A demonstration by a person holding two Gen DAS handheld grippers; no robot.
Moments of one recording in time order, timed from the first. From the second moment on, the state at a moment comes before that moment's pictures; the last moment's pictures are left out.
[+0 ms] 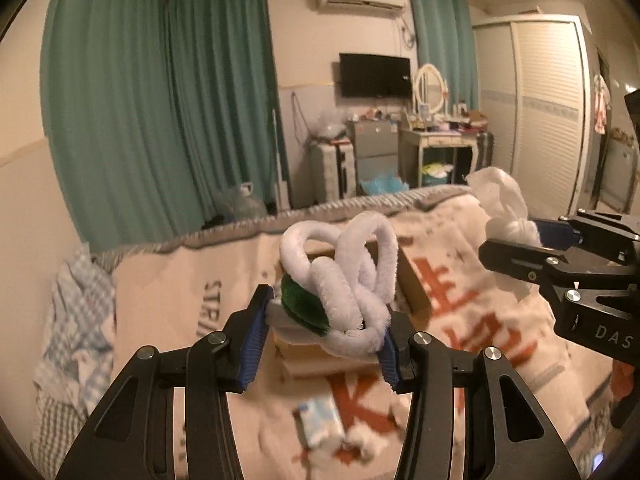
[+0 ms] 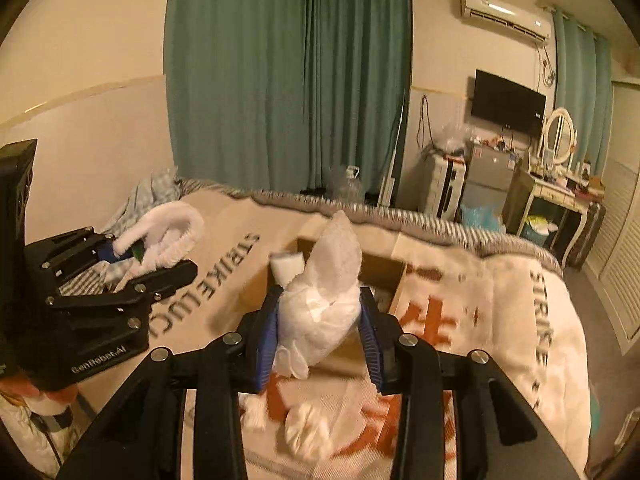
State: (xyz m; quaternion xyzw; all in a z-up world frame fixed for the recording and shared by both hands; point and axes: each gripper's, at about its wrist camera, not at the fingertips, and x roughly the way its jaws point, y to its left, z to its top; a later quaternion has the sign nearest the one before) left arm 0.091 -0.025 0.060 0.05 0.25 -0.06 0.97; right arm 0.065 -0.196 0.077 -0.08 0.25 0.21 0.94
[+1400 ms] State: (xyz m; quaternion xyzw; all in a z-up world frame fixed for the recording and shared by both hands) left arm 0.235 -0.045 0.005 0.08 0.30 -0.03 0.95; right arm 0.248 -0.213 0.025 -0.01 0.34 0.18 0.92
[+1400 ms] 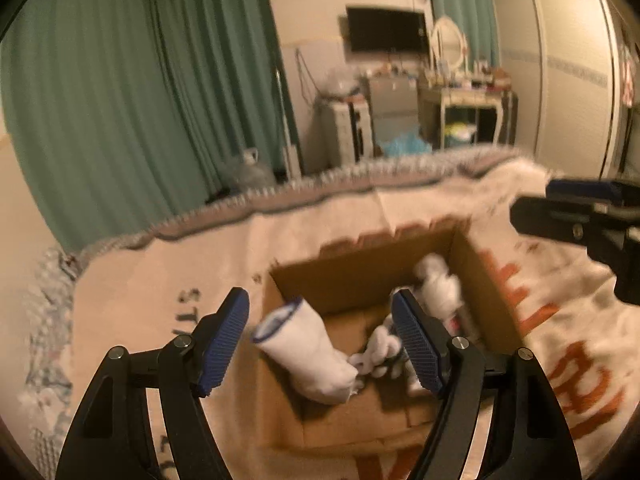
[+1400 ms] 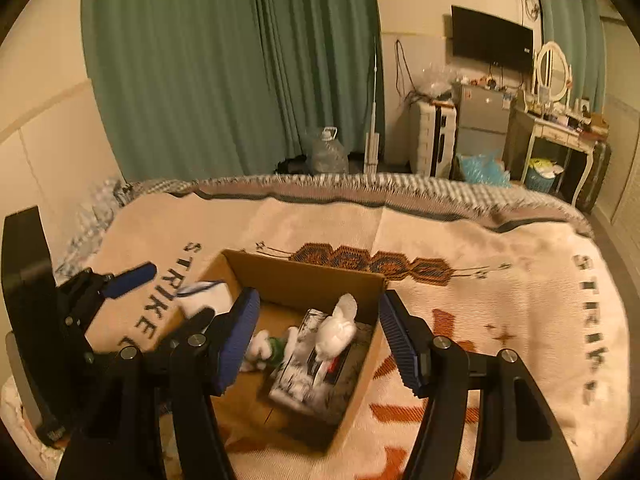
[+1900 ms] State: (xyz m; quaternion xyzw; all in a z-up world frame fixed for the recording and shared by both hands) left arm 0.072 -0.019 0.133 0.05 0.19 0.01 0.98; right arm 0.058 -0.235 0.164 -0.06 0.25 0.16 0.95
